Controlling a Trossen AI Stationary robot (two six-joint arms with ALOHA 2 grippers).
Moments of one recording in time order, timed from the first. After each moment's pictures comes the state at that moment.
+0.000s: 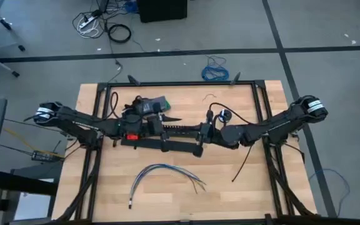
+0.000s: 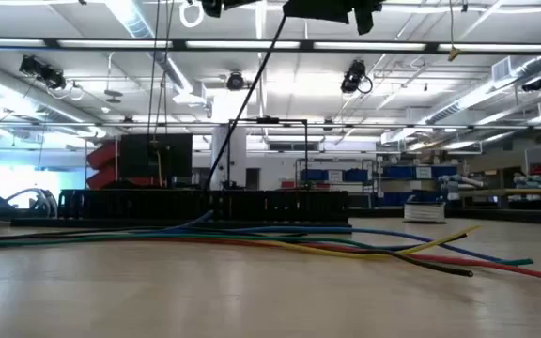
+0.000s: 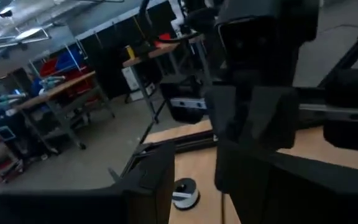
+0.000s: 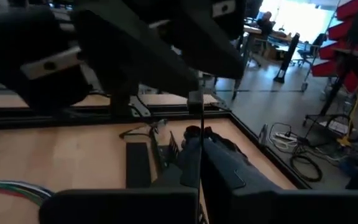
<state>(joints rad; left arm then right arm) -0.15 1.33 0.87 0.45 -0.34 0.33 0.27 1.44 0.90 0.45 0.63 -0.09</state>
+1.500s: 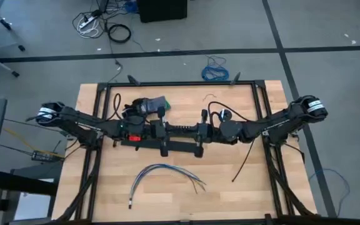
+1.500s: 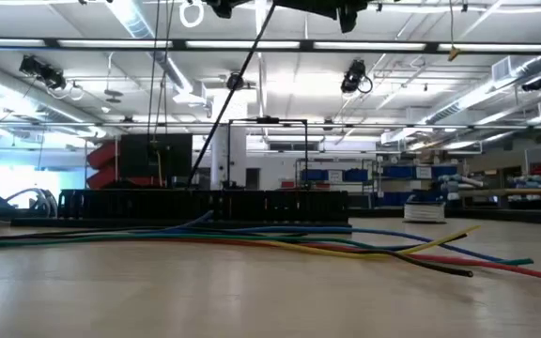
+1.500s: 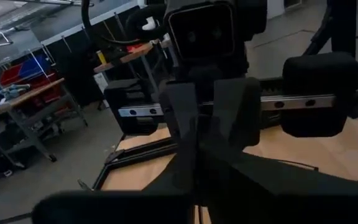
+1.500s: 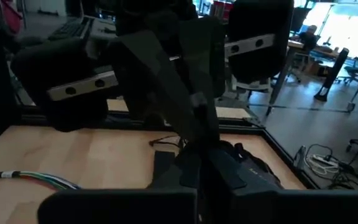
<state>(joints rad) -0.15 1.36 0.87 0.48 -0.26 0.33 0.23 1.44 0.90 0.48 0.44 -0.14</state>
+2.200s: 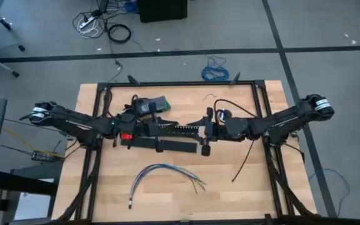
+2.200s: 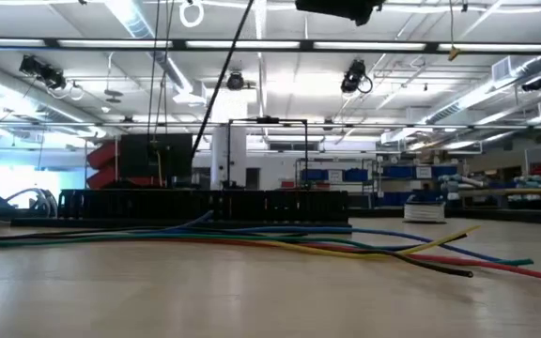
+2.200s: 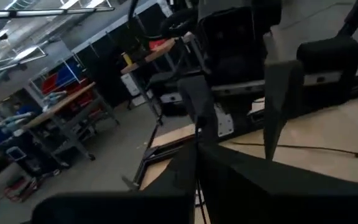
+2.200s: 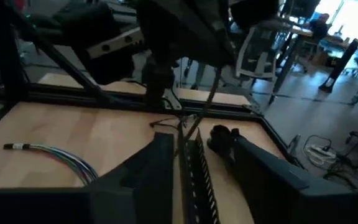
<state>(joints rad) -0.17 1.23 0.87 0.34 -0.37 0.49 0.23 1.31 0.90 0.27 0.43 -0.12</state>
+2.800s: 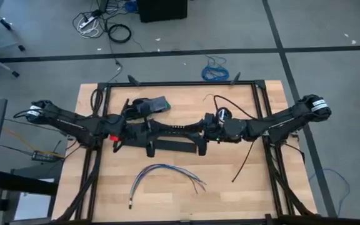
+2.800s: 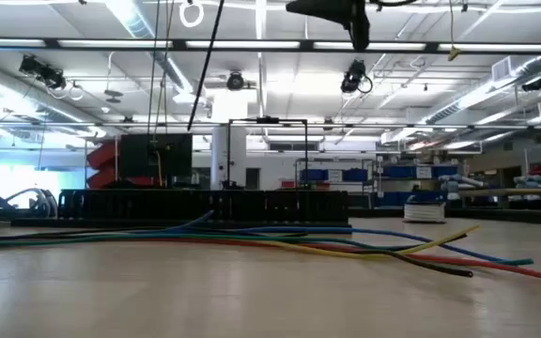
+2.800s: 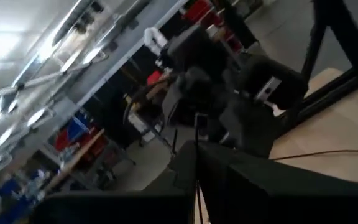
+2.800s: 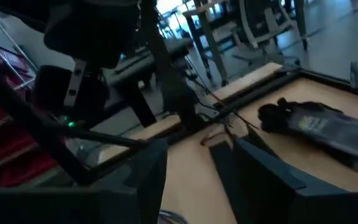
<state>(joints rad) -0.26 1.16 0.93 0.29 -0.32 0.74 0.23 1.40 0.90 0.47 0.40 0.45</state>
